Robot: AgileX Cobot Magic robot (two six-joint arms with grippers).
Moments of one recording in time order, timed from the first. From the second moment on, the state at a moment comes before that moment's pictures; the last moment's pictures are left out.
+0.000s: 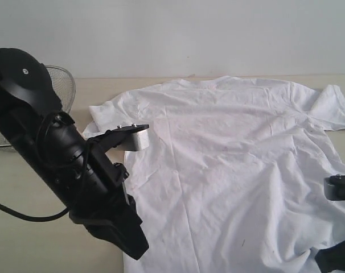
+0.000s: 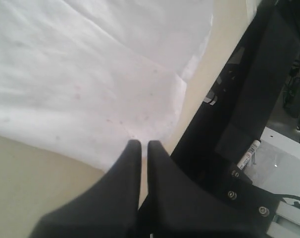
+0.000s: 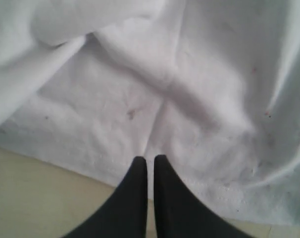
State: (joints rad) left arm -0.55 1.66 -0.95 -0.76 1.04 0.66; right arm 0.05 1.35 -0.46 0.11 0.79 0.00
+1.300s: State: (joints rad) left arm -0.55 1.66 -0.95 -0.76 1.09 0.68; right arm 0.05 1.55 -0.49 -0.28 0.85 0.29
